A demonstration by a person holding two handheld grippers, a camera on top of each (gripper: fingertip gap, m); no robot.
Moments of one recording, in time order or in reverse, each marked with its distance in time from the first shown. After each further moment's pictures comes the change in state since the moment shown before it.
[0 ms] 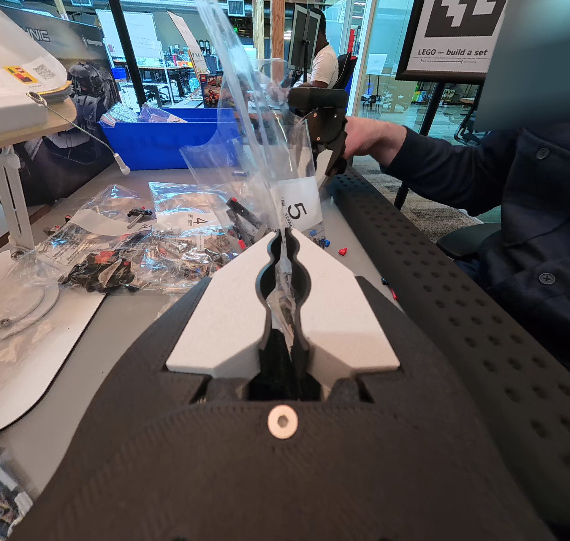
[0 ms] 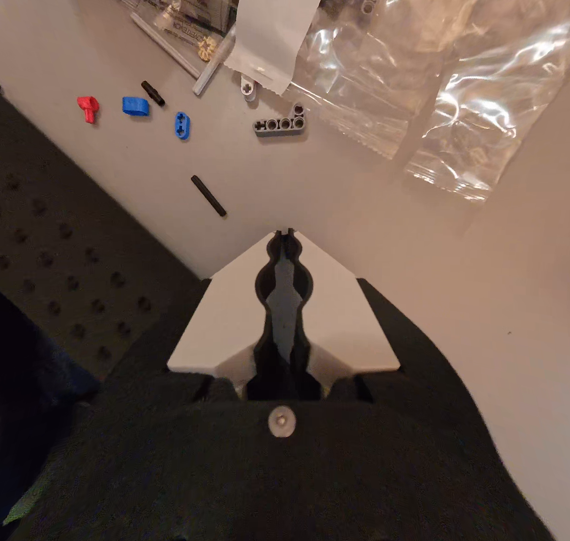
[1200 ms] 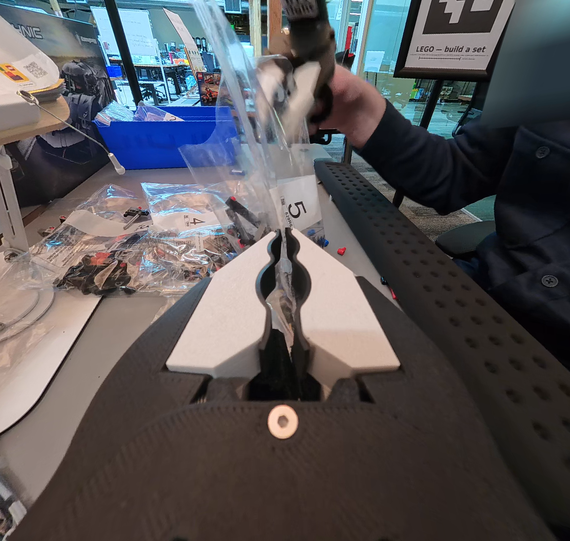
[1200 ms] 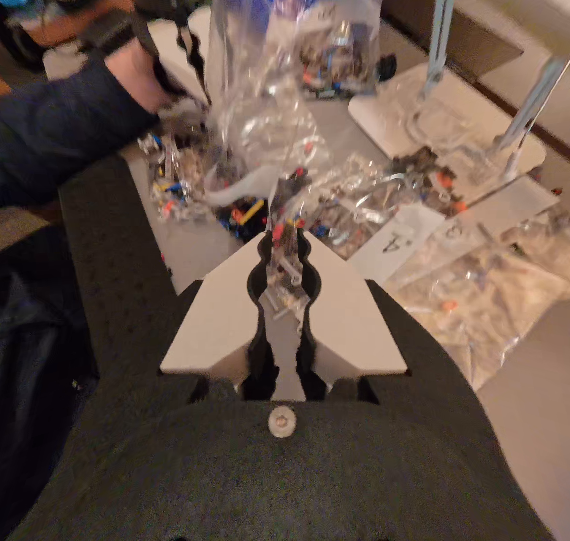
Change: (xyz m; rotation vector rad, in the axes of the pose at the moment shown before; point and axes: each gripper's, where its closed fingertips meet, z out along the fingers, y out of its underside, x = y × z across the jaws) left arm 0.001 0.000 0.003 -0.006 0.009 0.003; right arm -0.056 -0.179 -0.054 0.412 -0.208 -0.247
